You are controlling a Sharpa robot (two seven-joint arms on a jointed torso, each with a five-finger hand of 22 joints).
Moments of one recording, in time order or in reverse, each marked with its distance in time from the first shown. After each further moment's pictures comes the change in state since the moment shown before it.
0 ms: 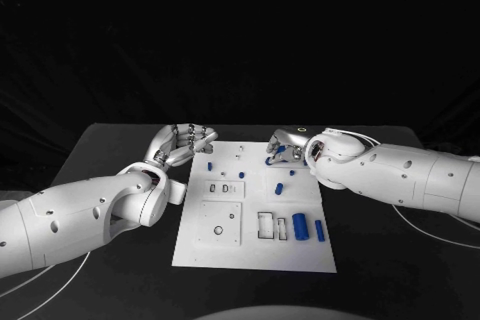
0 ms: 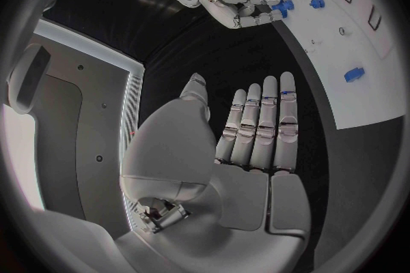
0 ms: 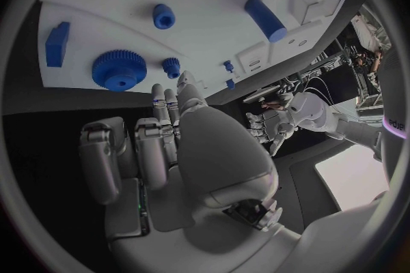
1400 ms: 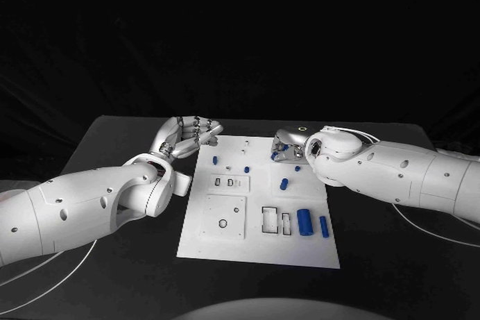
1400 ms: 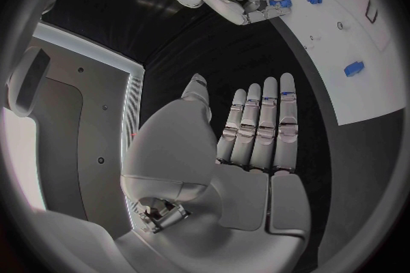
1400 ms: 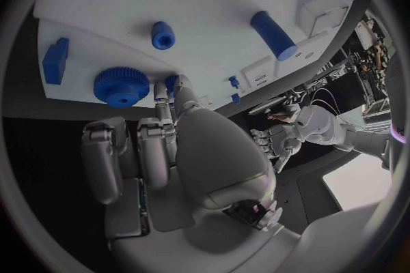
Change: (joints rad) left arm 0.000 -0.002 0.000 -0.005 -0.010 -0.009 -0.001; left_hand 0.010 0.010 -0.008 0.003 0.004 0.007 0.000 -0.009 0.000 0.000 0.000 0.000 0.002 -0.022 0.007 -0.011 0.004 0.000 -0.014 0.007 0.000 -0.006; right arm -0.015 0.052 0.003 -0.042 -0.046 0.076 -0.066; right_hand 0.043 0.037 0.052 0.001 -0.001 0.035 -0.024 -0.019 -0.006 0.078 -0.026 -0.036 0.000 0.000 -0.026 0.000 0.000 0.000 -0.002 -0.017 0.000 0.000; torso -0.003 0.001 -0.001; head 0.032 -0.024
